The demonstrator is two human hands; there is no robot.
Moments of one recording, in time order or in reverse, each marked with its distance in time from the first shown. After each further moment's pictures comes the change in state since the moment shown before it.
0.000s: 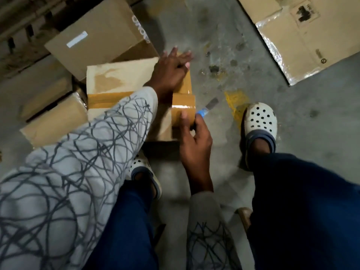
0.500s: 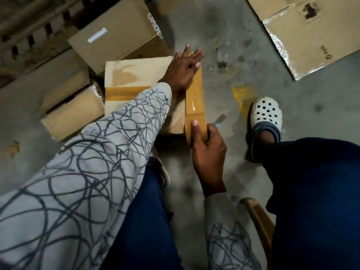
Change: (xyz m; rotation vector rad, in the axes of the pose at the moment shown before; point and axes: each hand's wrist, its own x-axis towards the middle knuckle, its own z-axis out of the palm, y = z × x) left_hand -0.021 -0.003 0.000 -0.056 -0.072 0.066; right_hand -0.051 0.003 -0.016 -0.232 0.071 0.006
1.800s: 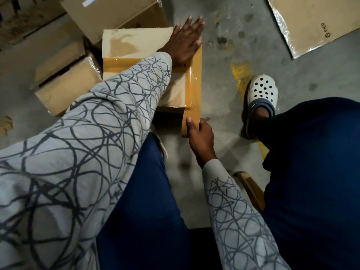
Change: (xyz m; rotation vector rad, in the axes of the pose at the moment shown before) left_hand -0.018 0.006 -0.006 0.292 -0.132 0.057; right_hand -0.026 0.042 0.009 -0.016 -0.216 0.368
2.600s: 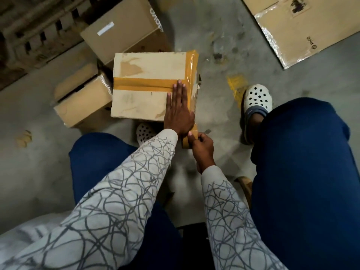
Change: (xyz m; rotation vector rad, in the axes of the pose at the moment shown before) left_hand -0.129 0.095 0.095 0.073 0.196 -0.388; right_hand -0.004 0.028 -0.010 0.166 0.036 0.071
